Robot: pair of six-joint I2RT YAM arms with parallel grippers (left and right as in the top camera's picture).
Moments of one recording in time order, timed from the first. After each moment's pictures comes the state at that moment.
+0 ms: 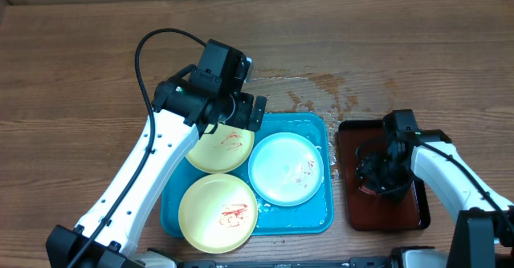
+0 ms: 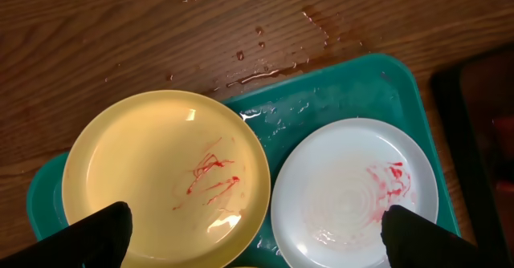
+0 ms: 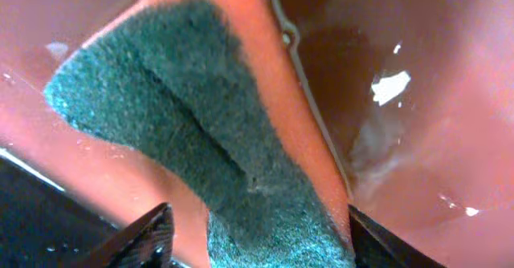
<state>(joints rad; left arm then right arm) -0.43 1.54 1.42 -0.99 0.06 -0.17 0.05 1.48 0.74 -0.89 -0.14 0.69</state>
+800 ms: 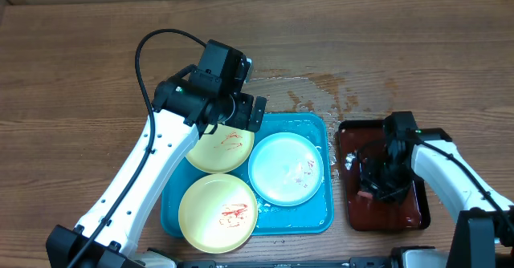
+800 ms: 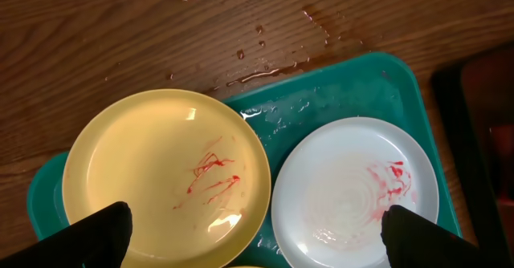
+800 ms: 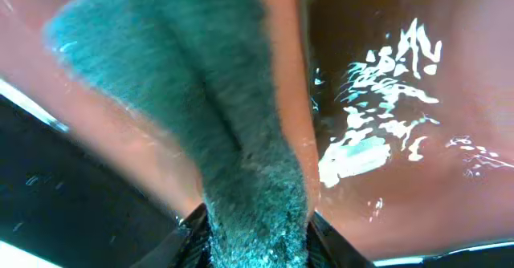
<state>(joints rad) -0.43 1.54 1.42 -0.99 0.06 -0.17 0.05 1.49 0.76 -1.00 -0.20 0.59</state>
